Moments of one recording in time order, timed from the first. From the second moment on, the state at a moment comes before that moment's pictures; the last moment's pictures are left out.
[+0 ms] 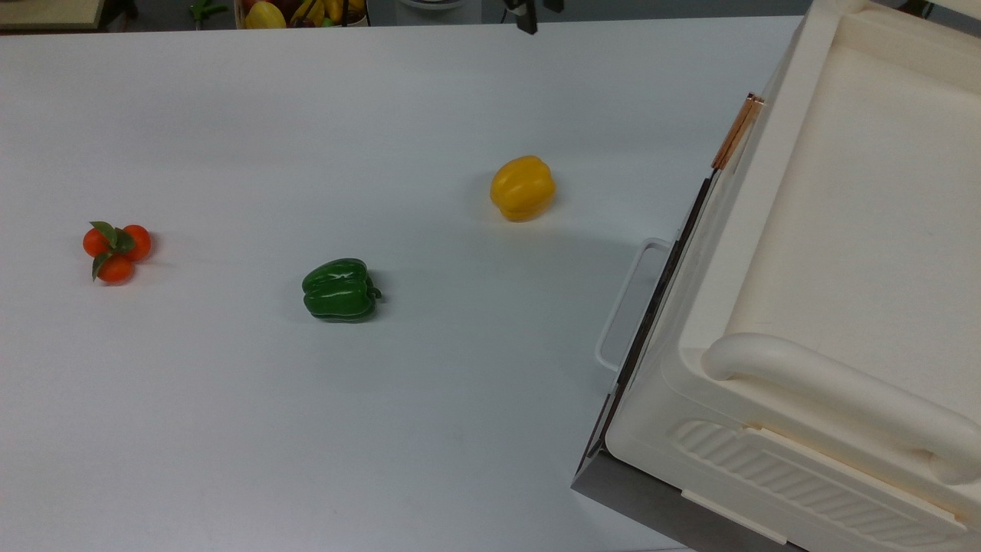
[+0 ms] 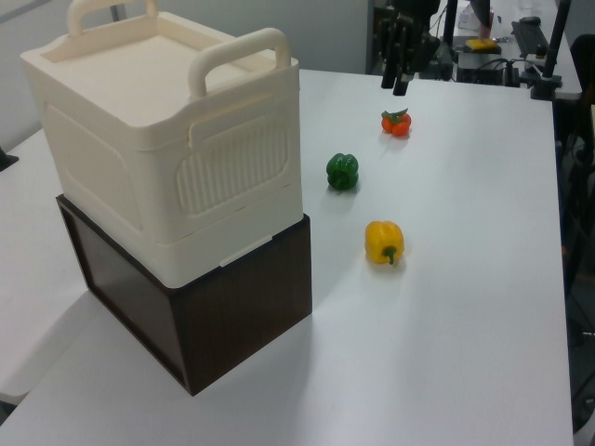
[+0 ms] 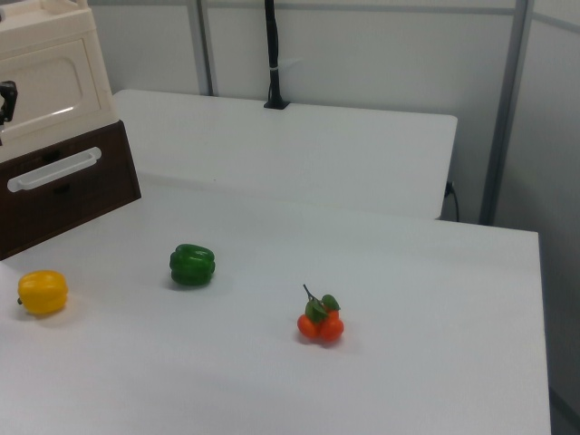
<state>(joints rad) 0.07 0.00 0.19 -1.58 0.15 1.76 -0.63</state>
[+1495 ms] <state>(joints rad) 0.11 0.21 0.34 -1.47 0.23 2.22 -0.63</state>
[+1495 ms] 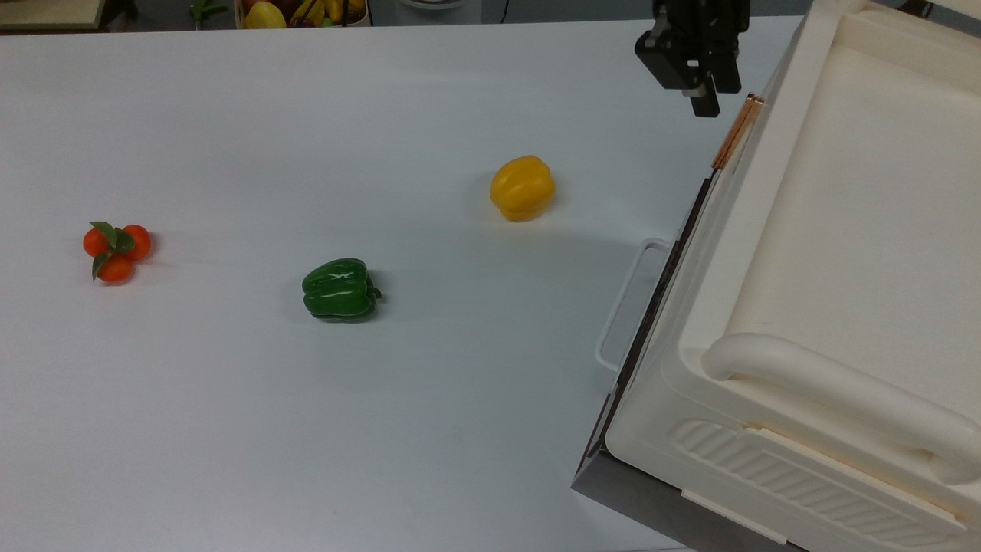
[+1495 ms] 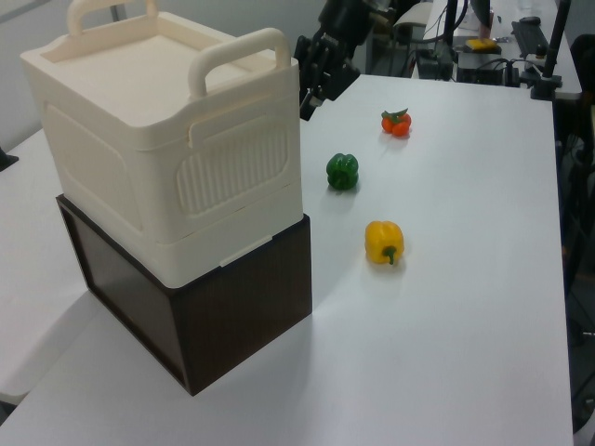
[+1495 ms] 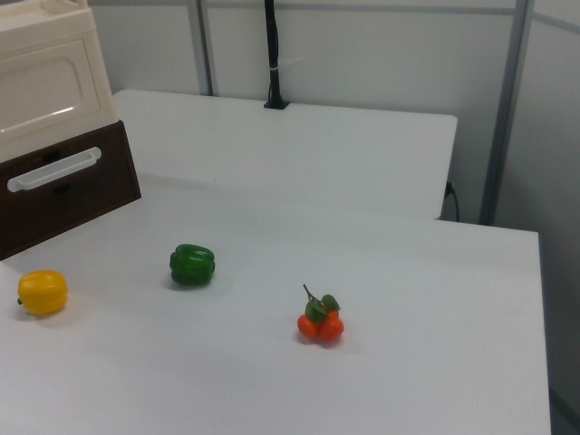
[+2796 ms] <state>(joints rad) 0.11 0.23 0.36 -1.46 0.22 2.26 -0.62</state>
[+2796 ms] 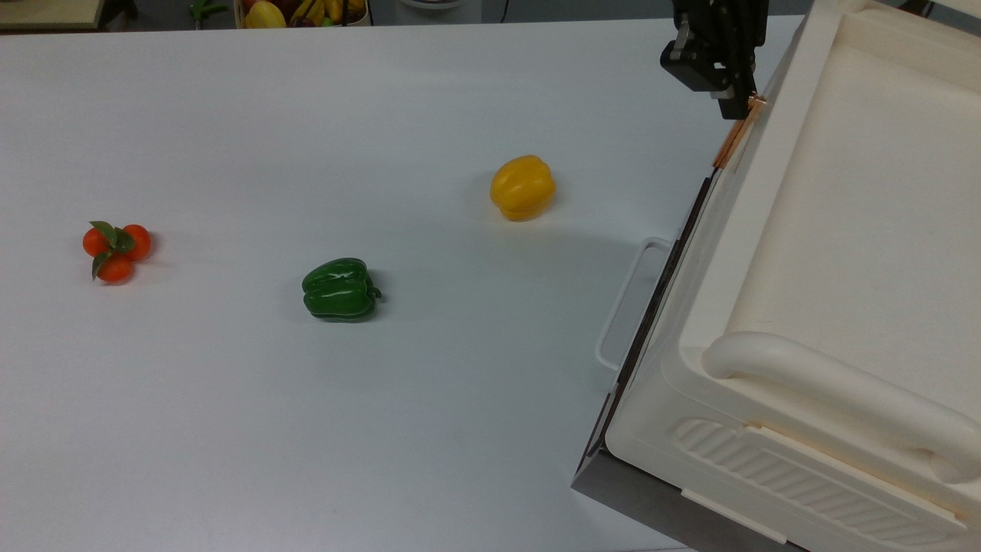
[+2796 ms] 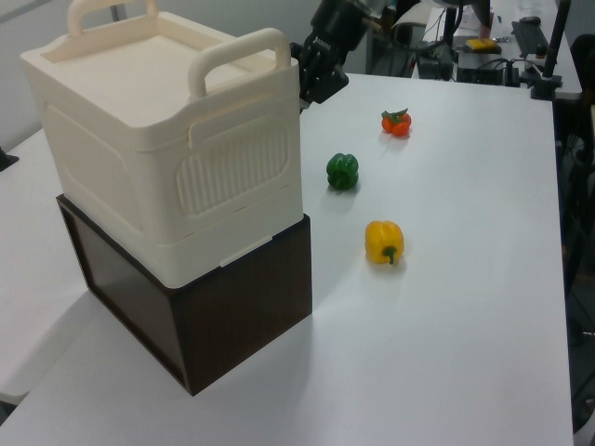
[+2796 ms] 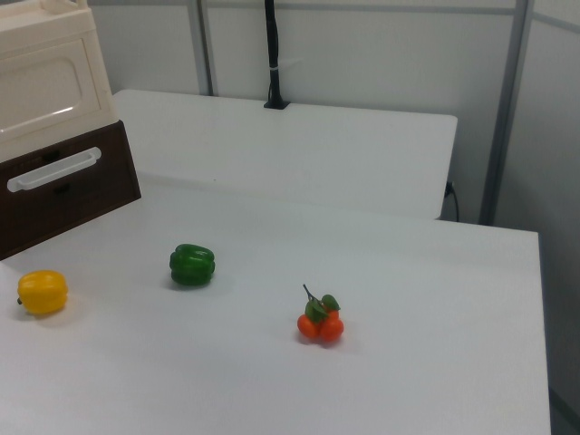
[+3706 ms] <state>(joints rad) 0.00 0.16 0.34 -1.46 0.22 2.02 -0.61</state>
